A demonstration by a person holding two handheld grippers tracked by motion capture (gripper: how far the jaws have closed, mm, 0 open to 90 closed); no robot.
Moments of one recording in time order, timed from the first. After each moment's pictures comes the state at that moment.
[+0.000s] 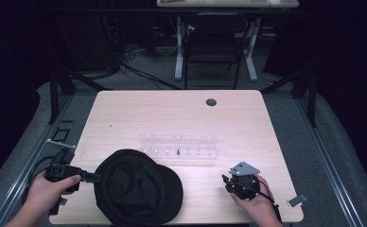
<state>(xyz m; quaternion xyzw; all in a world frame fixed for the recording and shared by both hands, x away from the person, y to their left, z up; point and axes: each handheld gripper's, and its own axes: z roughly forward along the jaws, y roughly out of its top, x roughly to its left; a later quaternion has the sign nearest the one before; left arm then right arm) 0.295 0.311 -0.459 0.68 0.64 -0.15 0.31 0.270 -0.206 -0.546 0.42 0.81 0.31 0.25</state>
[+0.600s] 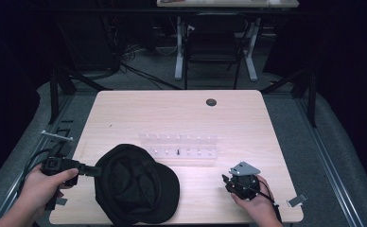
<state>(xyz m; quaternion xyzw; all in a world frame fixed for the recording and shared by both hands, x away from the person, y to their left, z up) 0.295 0.303 -0.425 0.68 0.63 -0.17 0.34 0.270 -0.207 -0.545 0.42 0.81 0.31 0.25</state>
